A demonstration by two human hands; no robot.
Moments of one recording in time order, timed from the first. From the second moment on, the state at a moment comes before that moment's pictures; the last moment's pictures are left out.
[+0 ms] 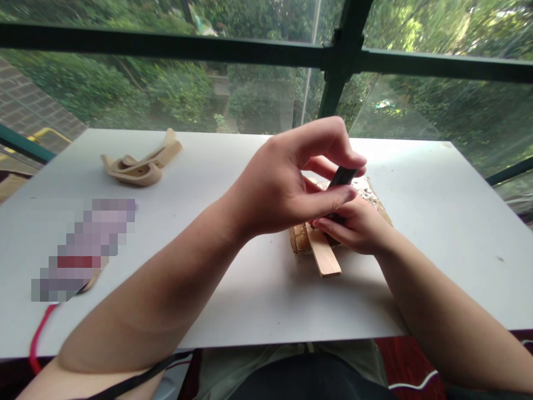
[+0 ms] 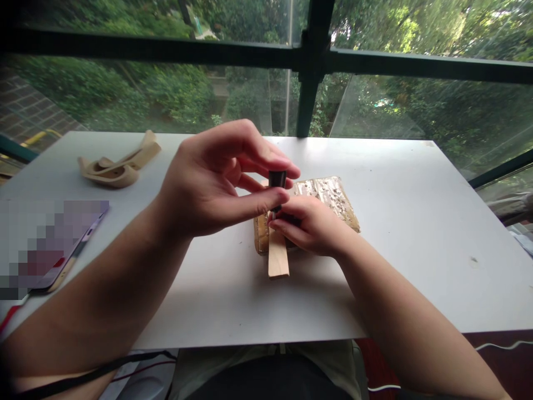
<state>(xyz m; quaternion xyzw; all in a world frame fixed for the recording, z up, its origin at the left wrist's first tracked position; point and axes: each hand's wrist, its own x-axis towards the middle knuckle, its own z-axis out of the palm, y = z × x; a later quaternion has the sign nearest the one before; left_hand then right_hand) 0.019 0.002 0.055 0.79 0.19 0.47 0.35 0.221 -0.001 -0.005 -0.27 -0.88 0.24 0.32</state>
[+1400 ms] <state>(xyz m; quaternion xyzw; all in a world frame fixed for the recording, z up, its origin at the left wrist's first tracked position) 0.020 0.001 0.054 0.79 0.21 0.46 0.35 0.224 0.003 -0.008 -0.25 -0.88 0.25 0.31</state>
